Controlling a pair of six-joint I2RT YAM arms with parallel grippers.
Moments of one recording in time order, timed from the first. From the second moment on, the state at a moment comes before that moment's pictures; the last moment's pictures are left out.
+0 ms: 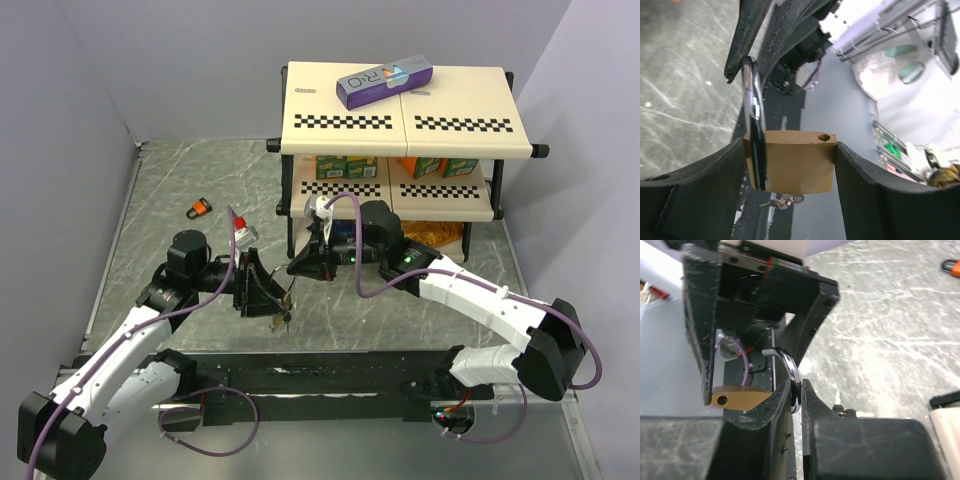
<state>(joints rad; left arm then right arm) -0.41 0.83 0.56 -0.03 1.16 -0.46 0.83 1.26 0.98 0.03 -0.69 0.11</state>
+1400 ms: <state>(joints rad) -0.53 0.94 0.72 -0.33 0.39 -0.35 0.83 1.55 1.14 -0.03 -0.24 0.38</state>
